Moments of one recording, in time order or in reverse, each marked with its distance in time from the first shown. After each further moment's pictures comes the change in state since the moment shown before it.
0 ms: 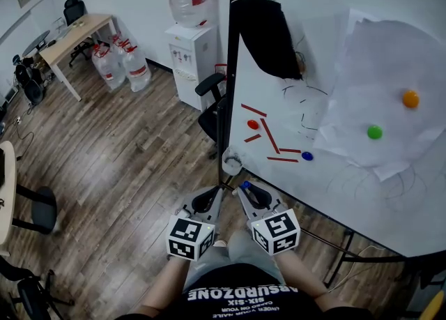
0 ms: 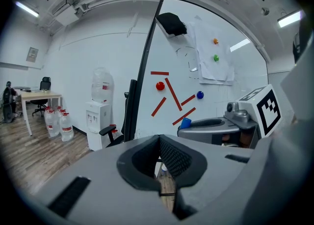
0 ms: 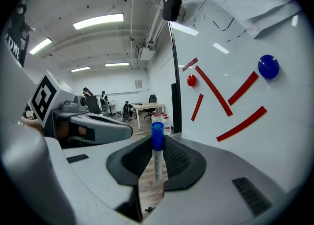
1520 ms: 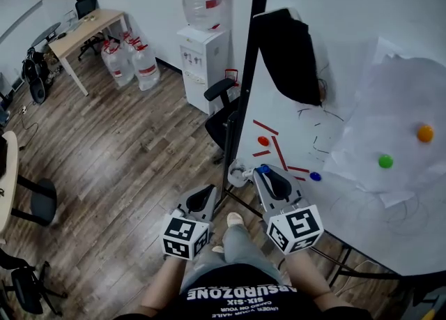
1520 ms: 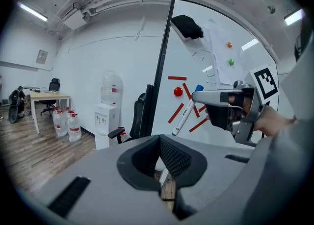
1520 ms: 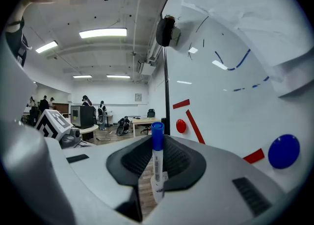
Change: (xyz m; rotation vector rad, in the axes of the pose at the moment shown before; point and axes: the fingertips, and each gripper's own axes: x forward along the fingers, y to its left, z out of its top) left arm 0.008 0.045 0.018 -0.031 -0.035 0.089; right arm 0.006 -0.038 0.098 -0.047 -0.188 -0.018
